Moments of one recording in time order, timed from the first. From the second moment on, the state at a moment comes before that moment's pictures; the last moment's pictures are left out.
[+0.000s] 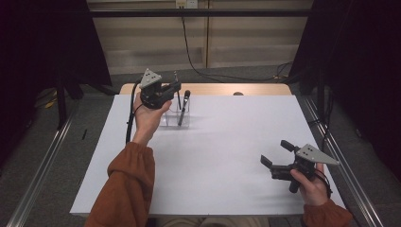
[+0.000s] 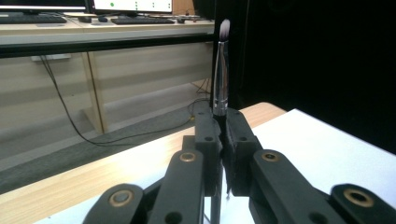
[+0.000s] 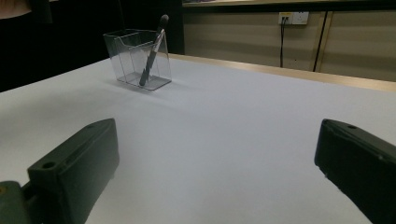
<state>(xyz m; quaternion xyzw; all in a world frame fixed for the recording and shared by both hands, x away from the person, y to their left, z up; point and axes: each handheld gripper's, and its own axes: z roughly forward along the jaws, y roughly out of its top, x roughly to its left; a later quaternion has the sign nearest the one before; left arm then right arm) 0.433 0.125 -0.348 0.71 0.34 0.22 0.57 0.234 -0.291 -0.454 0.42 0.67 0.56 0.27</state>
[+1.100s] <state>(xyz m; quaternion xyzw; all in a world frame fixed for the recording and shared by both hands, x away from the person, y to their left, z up) 0.454 0.114 -0.382 0.72 0.36 0.22 0.55 0.234 -0.290 -0.455 0.42 0.67 0.56 0.26</state>
